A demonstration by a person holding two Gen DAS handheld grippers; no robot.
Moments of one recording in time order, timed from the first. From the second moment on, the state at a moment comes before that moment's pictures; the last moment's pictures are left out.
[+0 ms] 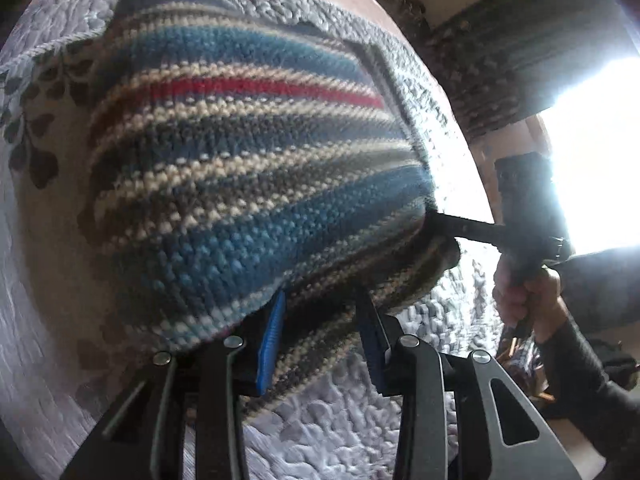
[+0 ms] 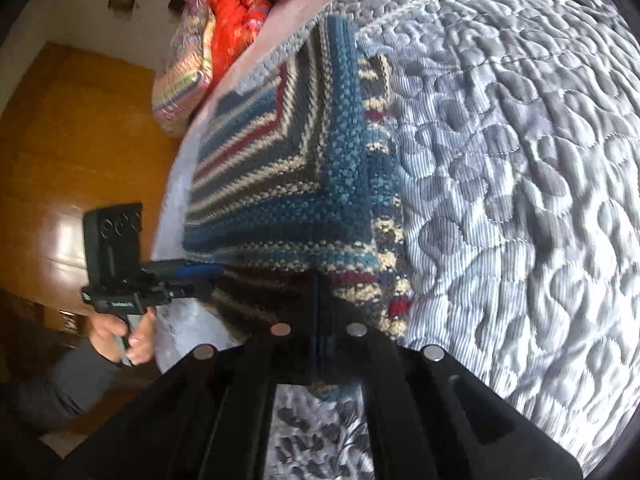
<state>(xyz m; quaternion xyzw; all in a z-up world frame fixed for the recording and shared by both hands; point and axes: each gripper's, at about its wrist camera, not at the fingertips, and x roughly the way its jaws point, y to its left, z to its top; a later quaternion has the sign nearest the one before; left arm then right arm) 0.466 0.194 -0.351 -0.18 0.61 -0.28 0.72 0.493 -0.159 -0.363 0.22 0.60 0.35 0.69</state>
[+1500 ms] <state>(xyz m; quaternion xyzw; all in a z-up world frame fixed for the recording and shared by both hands) 0.453 0.275 -0.360 -0.33 0.60 -0.26 0.68 0.572 -0.091 -0.345 0.35 0.59 0.38 0.62</state>
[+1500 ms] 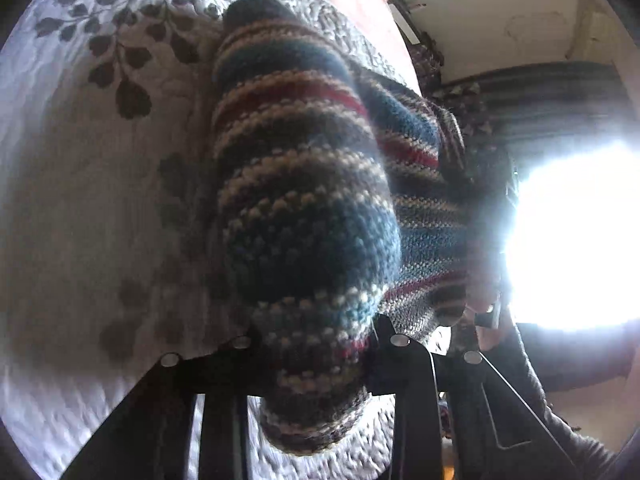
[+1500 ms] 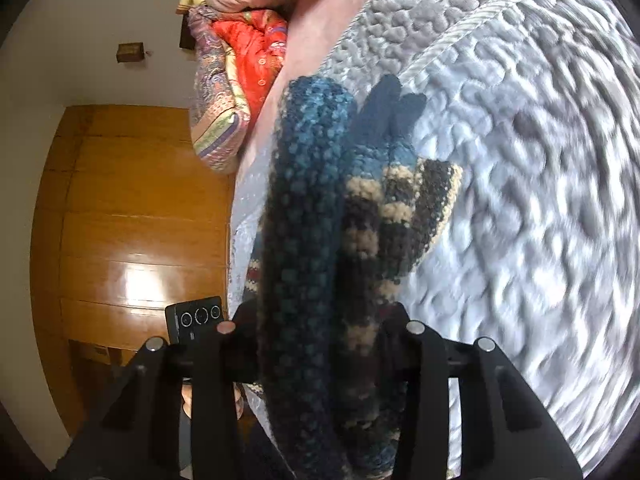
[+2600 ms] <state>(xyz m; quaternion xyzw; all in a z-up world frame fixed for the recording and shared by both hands) 0.290 0.308 -0.410 -0.39 0.62 -0.26 0.63 0.380 -0.047 -0.323 0.18 0.59 0.29 0.73</state>
